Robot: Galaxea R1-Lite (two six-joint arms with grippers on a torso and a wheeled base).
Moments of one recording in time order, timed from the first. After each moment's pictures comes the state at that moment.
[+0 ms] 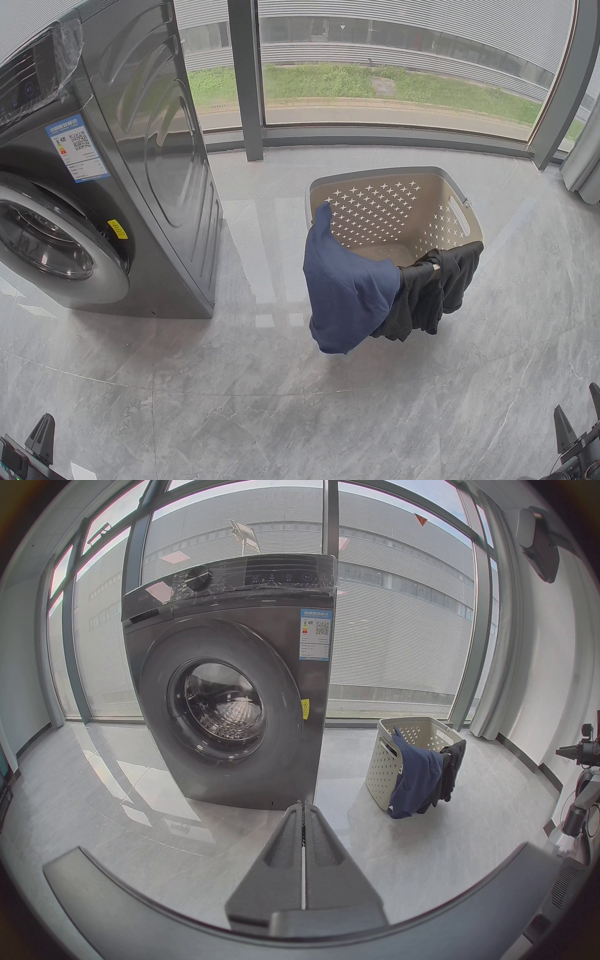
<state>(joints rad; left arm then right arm) 0.00 0.02 -0.02 0.00 0.01 -0.04 0.01 0.02 -0.02 0.00 0.00 0.00</state>
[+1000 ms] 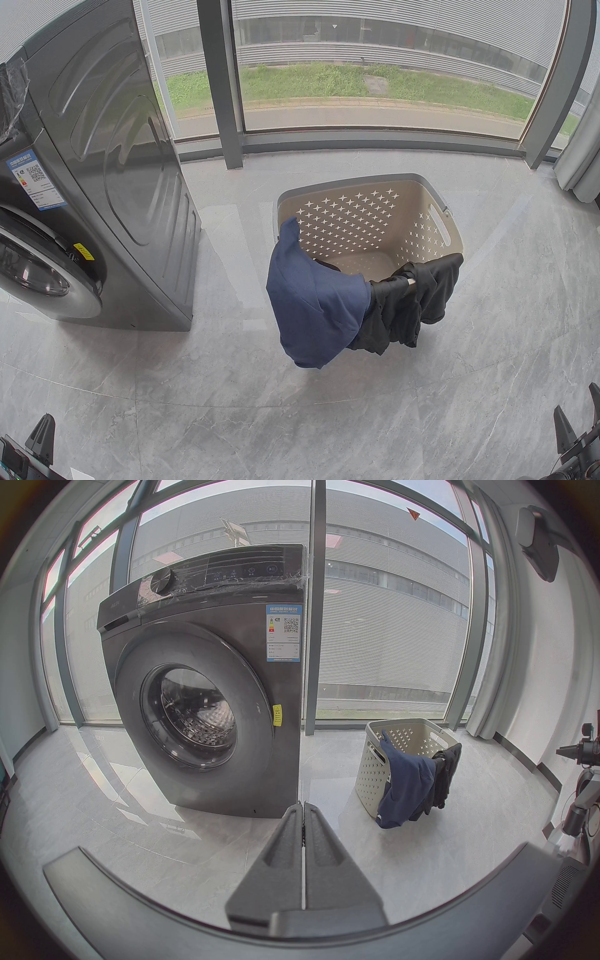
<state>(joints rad) 0.00 0.02 -0.02 0.00 0.01 -0.04 0.01 0.02 -0.02 0.00 0.00 0.00</state>
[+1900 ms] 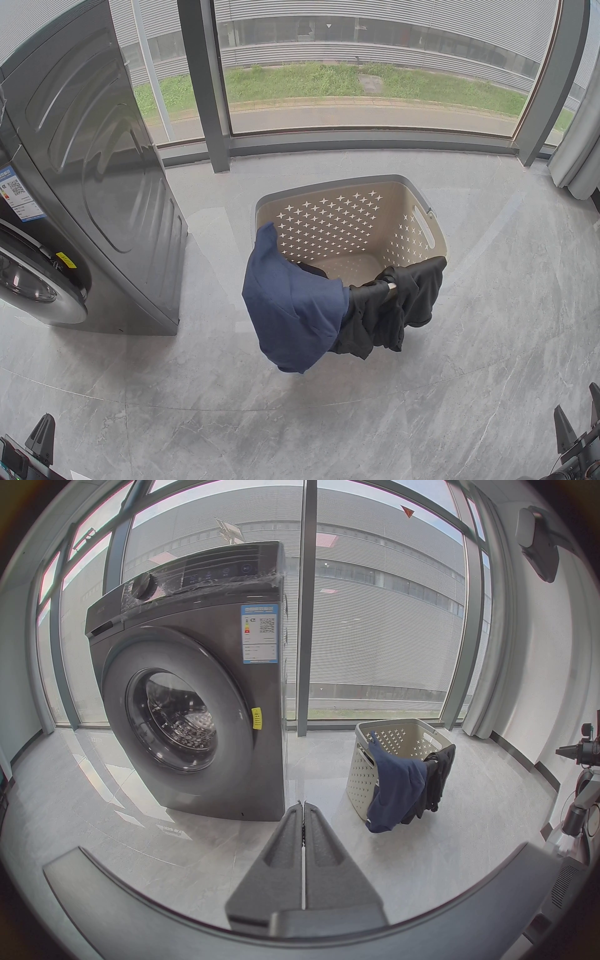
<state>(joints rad) 0.00 0.02 -0.02 0.00 0.01 -0.04 0.01 0.02 -0.02 0.00 0.00 0.00</state>
